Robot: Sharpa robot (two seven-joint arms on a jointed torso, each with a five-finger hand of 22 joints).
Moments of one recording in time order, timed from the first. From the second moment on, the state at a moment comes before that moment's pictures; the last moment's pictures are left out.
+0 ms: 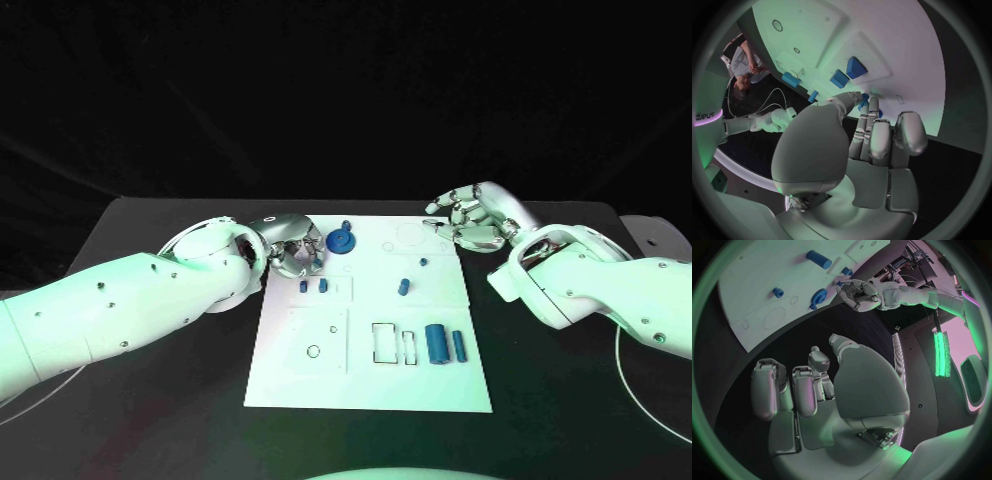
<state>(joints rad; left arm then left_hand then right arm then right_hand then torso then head) 1.21 -0.68 -0.03 1.36 -1.48 -0.16 -0.05 1.40 -0.25 0.54 0.11 0.35 0.97 0.16 0.27 0.36 1.13 0.09 0.22 0.17 1.42 0.01 1.41 1.06 0.10 1.36 0.10 1.32 1.16 1.27 -1.01 -0.14 1.69 -0.95 -0.64 0.02 1.33 -0.15 0.32 0.29 0.23 0.87 0.16 0.22 0.45 1.20 0.07 1.10 1.14 1.46 0.00 1.49 1.31 0.05 1.47 0.11 1.36 1.31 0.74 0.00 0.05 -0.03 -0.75</state>
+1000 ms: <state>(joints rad) 1.21 -0.70 -0.03 1.36 -1.46 -0.16 -0.04 1.39 -0.27 0.53 0.12 0.35 0.91 0.17 0.21 0.33 1.08 0.11 0.18 0.16 1.40 0.03 1.40 1.02 0.10 1.34 0.12 1.30 1.13 1.27 -1.01 -0.14 1.69 -0.95 -0.64 0.02 1.33 -0.16 0.33 0.28 0.23 0.86 0.16 0.22 0.45 1.16 0.07 1.03 1.07 1.46 0.00 1.48 1.31 0.05 1.46 0.11 1.35 1.31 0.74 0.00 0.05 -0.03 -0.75</state>
